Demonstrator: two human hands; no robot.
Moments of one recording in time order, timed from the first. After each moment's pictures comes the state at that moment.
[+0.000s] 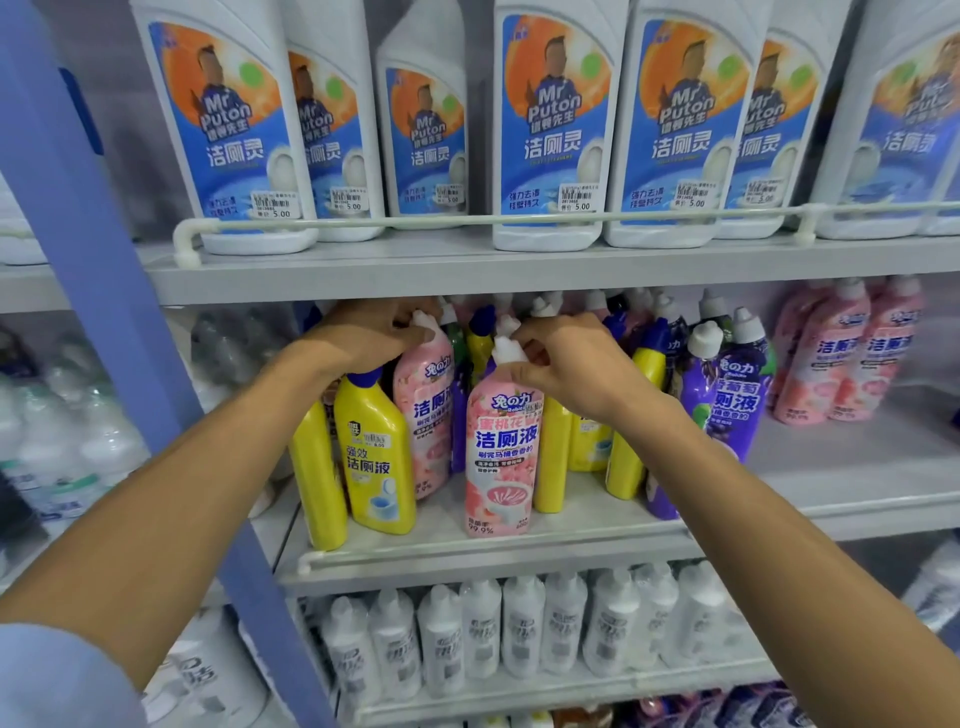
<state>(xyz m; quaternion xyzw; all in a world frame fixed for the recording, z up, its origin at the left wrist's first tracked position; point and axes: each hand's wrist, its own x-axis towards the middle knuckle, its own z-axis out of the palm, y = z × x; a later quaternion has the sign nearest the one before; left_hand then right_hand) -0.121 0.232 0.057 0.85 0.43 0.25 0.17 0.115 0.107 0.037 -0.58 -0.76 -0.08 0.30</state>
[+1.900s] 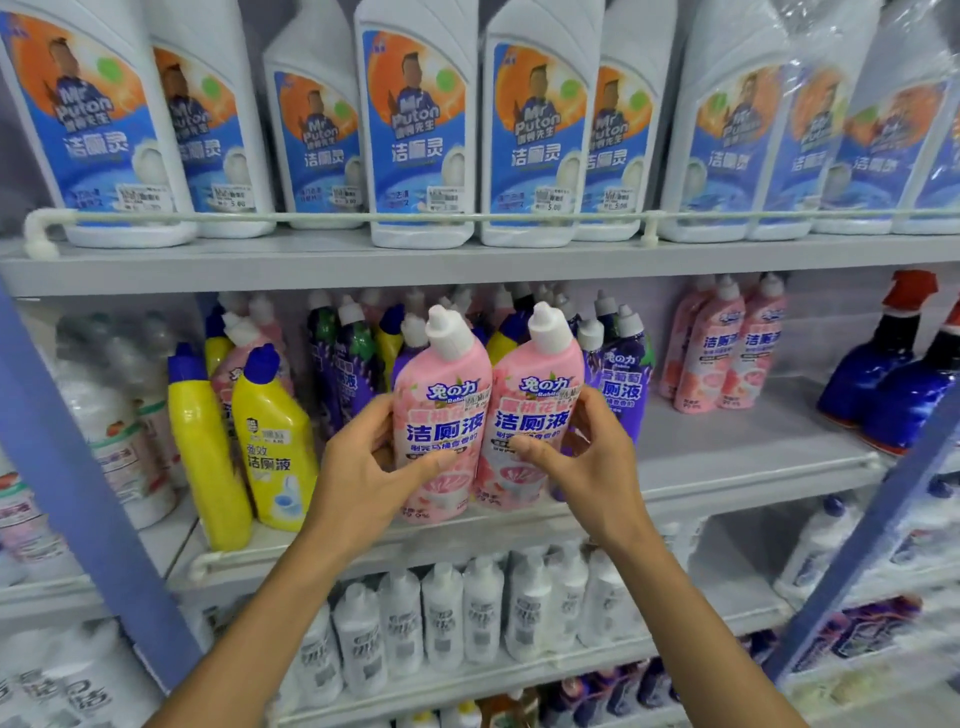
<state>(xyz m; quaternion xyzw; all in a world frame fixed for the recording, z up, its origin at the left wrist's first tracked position) -0.051 0.065 -0.049 0.72 0.27 0.49 0.41 0.174 -0.009 -0.058 -0.51 -0.54 0.16 0.65</state>
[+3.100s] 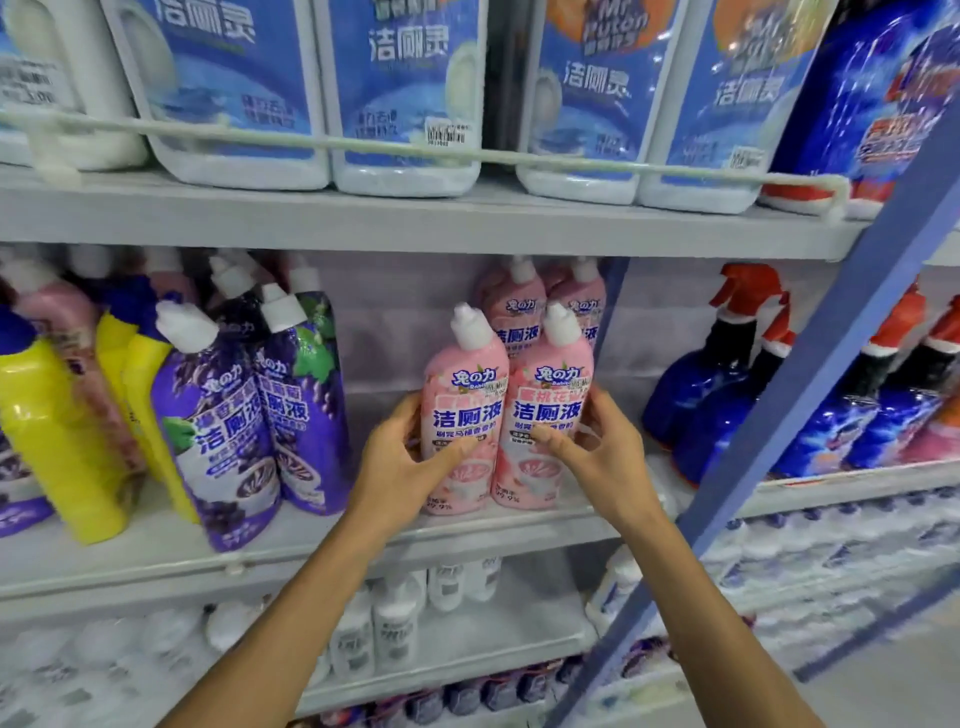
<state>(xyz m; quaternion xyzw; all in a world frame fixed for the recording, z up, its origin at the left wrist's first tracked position) 0.384 0.058 -0.109 0.67 0.32 0.47 0.47 0.599 -0.032 -0.088 -0.61 -0.53 0.16 0.57</state>
